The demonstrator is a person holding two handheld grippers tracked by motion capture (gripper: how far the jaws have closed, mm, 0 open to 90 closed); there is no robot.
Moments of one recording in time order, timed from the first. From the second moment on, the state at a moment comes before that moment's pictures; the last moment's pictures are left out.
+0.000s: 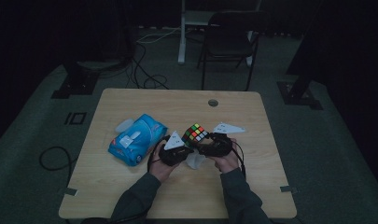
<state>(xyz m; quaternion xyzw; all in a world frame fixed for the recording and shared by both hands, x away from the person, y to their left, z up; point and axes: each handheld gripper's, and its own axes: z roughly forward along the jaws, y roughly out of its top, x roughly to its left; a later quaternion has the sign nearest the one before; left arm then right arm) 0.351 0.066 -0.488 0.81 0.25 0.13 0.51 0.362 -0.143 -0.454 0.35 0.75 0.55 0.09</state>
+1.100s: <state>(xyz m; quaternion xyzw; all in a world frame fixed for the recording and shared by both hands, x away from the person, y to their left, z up) 0.332 0.067 -0.487 0.81 0.25 0.14 0.51 0.364 -0.151 -0.468 0.38 0.75 0.52 0.14</state>
